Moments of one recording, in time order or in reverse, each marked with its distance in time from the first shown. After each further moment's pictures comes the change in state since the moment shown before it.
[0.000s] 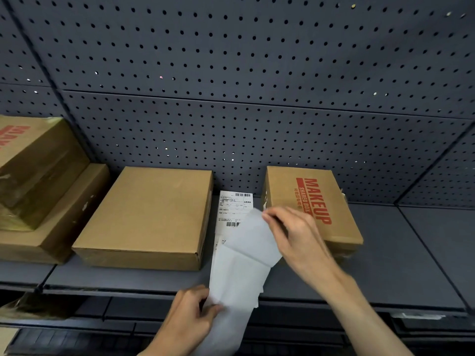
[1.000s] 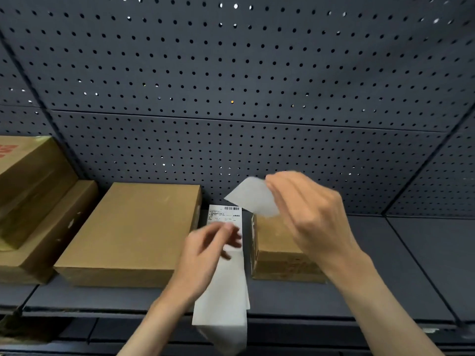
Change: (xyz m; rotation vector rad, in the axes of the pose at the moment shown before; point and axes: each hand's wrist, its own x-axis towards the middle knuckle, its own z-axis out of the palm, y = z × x) left_hand 0.064 0.145 -0.056 -0.578 0.107 0.065; right_hand 0.042 -0.018 -0.069 -0.532 0.351 -0.472
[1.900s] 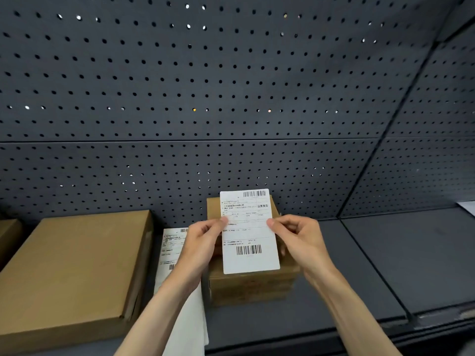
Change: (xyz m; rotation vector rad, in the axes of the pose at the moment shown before) left_hand 0.080 0.009 0.087 -0.230 -0.069 -0.263; right_hand -0.074 0.071 0.002 0.853 -0.170 1.379
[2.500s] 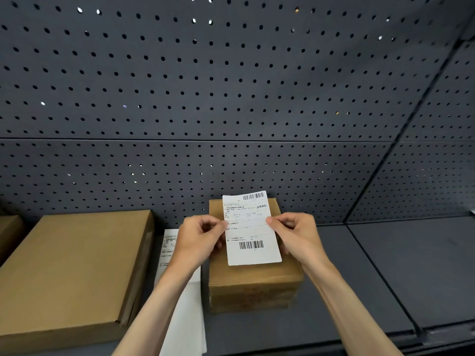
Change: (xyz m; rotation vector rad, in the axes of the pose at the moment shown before) left_hand 0.032 -0.008 -0.012 0.361 0.126 0.101; right_hand 0.039 0.011 0.007 -0.129 0.007 0.002
